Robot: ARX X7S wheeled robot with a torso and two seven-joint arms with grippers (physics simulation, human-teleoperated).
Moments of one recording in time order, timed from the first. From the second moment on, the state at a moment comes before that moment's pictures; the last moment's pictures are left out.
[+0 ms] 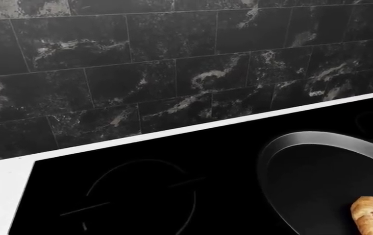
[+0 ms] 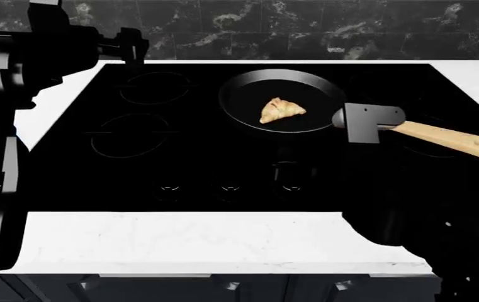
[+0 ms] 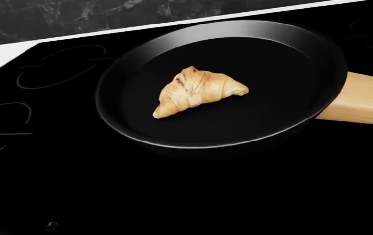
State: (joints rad) left arm -1.60 -0.29 0.26 -1.03 -0.18 -0.73 0.52; right arm 0.84 0.44 -0.30 -0.15 1.31 1.02 0.69
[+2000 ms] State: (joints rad) left arm -1.60 -0.27 0.29 -1.05 -0.20 -0.73 0.55; right arm 0.94 0.43 -0.42 -0.08 1.50 1.17 0.88
